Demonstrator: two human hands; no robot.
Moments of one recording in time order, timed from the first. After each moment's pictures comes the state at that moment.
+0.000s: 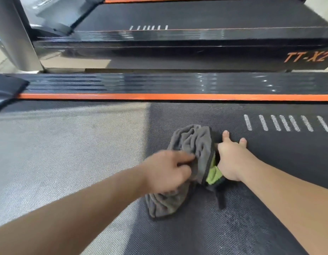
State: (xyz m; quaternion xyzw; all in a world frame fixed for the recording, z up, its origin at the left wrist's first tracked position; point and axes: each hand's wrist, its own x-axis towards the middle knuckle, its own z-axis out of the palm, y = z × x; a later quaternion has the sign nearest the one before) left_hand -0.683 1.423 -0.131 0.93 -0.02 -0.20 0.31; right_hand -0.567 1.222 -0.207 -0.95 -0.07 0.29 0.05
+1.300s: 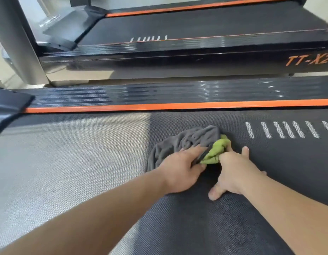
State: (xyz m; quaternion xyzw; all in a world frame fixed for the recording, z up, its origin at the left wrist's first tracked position) left_hand -0.640 1.405 -0.171 0.94 -0.06 -0.09 0.32; right_hand -0.595 1.236 -0.133 -0.93 -0.05 0.37 0.05
